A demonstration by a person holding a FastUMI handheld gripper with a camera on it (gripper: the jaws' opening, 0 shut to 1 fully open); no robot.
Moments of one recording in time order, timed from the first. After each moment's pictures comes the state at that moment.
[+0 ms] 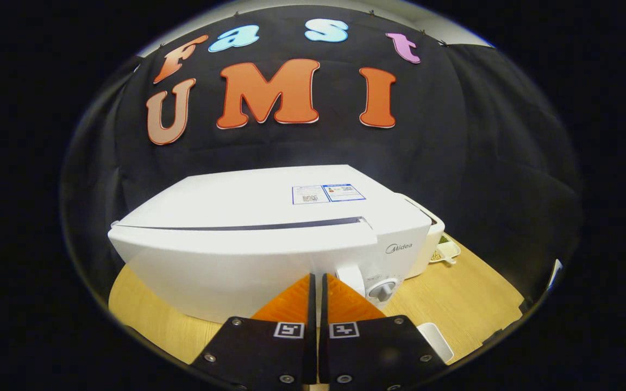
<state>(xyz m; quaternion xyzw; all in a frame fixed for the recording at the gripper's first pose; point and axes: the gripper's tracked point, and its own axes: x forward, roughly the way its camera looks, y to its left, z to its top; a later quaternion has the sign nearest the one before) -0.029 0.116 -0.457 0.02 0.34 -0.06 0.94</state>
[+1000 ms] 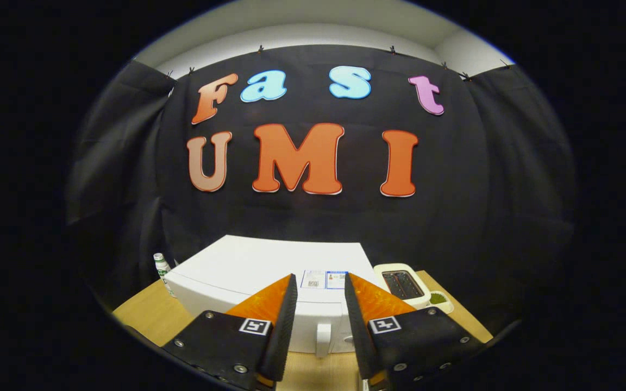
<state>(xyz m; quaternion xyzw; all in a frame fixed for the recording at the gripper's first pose) 0.000 0.082 -0.264 0.01 0.19 0.04 0.98</state>
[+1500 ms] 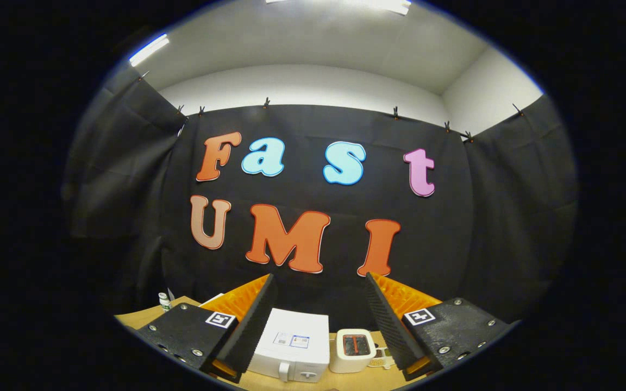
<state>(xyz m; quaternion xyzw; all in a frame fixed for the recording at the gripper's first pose) 0.011 0.018 -0.060 -0.04 0.05 0.03 1.00</state>
